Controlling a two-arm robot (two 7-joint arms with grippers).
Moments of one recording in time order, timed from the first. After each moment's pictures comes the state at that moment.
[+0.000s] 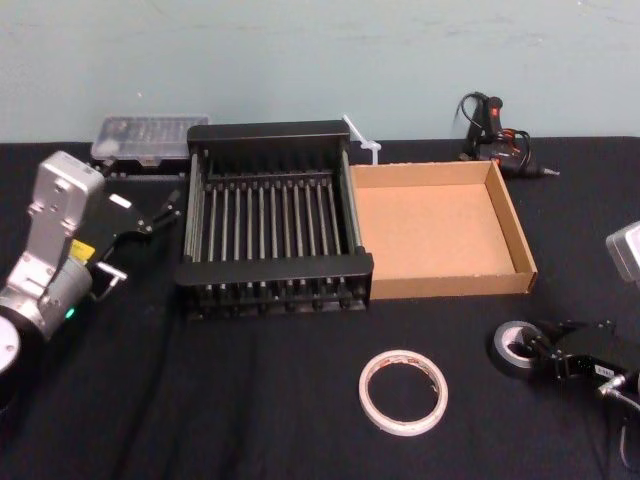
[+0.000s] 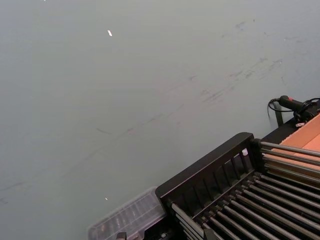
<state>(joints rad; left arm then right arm) -0.20 0.60 0.45 -1.41 -0.25 -0.12 0.03 -0.12 0.67 -0.20 -1.74 0.44 0.47 0.31</state>
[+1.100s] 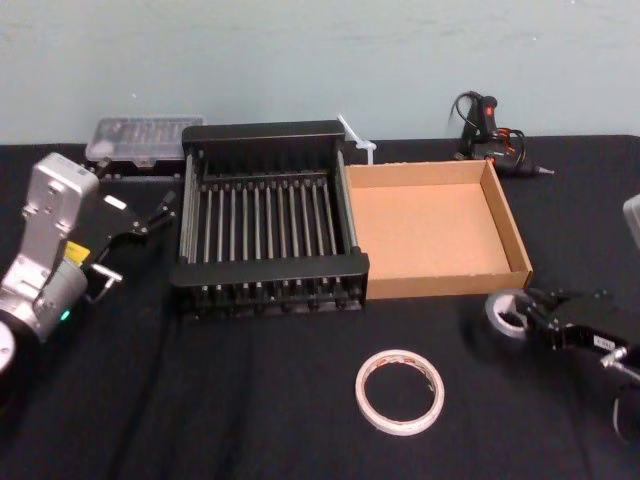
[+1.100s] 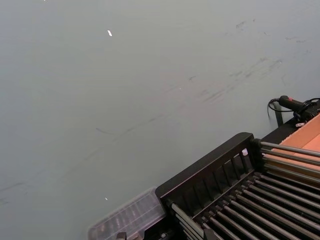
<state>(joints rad) -0.20 0.60 0.45 -1.41 -0.25 -0.12 0.03 -0.12 0.68 -0.16 -1.80 0.51 0.45 0.34</state>
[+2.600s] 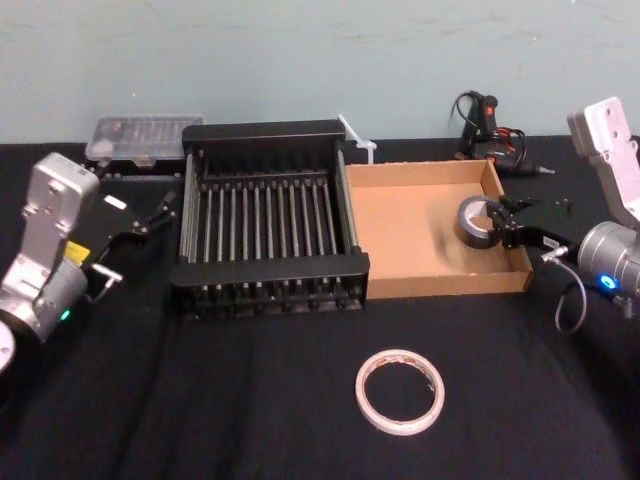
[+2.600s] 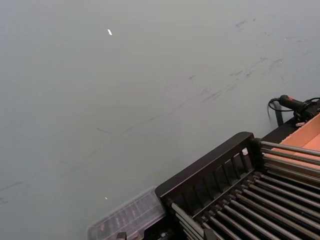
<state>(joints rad) -0.20 0.60 0.45 -1.41 -0.25 -0.12 0.03 0.25 0.49 -0.28 -1.48 0.36 0.42 0.28</state>
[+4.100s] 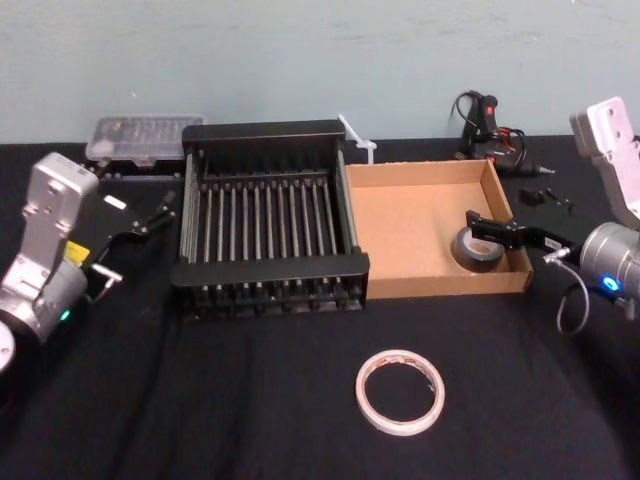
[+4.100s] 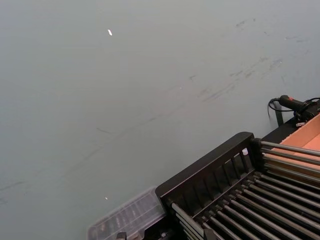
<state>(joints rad) -0.20 0.60 0.45 -1.41 -0.25 -0.12 0.03 0.24 0.50 -0.28 -1.50 0.37 0.42 0.29</state>
